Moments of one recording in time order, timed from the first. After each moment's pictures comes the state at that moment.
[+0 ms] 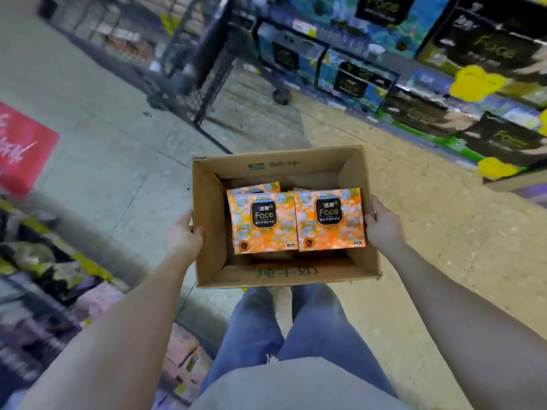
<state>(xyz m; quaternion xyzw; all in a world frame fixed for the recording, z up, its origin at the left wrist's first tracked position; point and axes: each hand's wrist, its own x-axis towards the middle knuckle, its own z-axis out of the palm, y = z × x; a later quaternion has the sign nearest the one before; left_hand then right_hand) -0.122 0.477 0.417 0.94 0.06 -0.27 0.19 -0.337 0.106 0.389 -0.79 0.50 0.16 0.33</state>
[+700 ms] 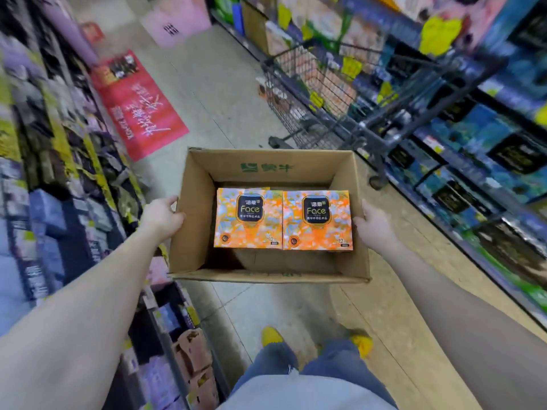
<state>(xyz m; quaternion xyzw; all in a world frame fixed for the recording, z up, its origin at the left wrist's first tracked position) -0.063 0.818 0.571 0.96 0.15 -0.13 0.21 -0.122 0.362 0.515 -0.89 0.26 0.14 0.34</state>
